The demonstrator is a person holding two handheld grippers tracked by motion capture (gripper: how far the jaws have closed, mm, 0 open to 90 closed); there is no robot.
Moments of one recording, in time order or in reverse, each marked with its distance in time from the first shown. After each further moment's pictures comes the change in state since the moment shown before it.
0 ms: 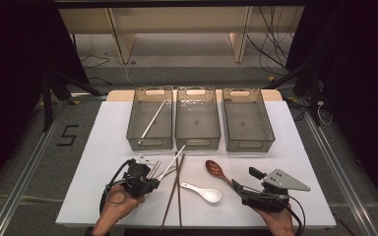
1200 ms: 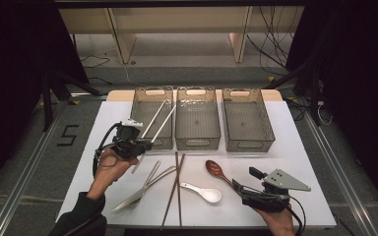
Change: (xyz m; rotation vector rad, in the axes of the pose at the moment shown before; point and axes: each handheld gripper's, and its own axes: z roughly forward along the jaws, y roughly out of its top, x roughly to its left) left arm 0.049 0.076 -0.037 -0.176 0.057 -0.001; right arm 0.000 0.000 -0.001 -0.004 0.003 0.001
